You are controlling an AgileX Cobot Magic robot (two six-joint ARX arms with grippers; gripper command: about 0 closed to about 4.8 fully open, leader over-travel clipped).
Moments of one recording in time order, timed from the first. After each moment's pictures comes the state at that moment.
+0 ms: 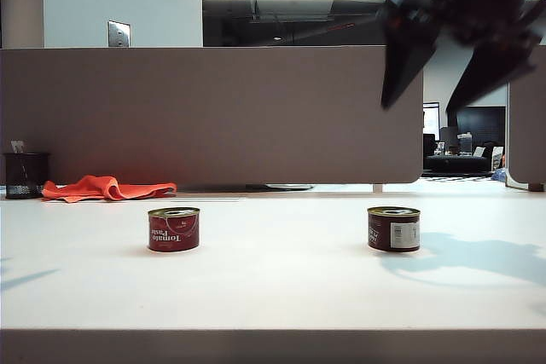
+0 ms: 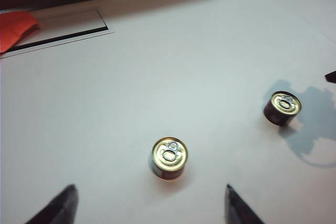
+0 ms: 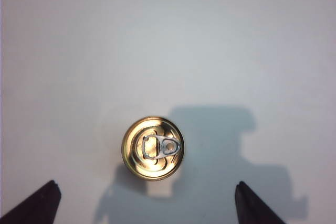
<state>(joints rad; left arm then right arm) -0.25 0.75 0.88 -0.54 0.24 0.05 0.37 1.37 1.07 -0.54 0.00 0.04</state>
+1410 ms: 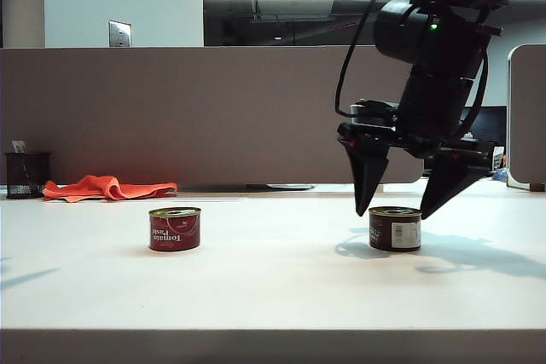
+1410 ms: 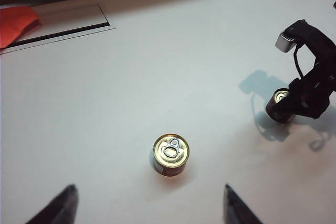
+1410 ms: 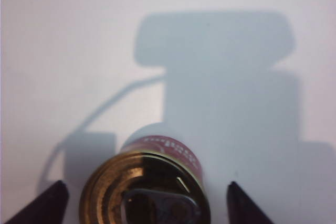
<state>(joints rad) -0.25 0.76 0.88 -0.55 0.24 0.05 0.37 1.78 1.22 -0.57 -0.03 0.11</state>
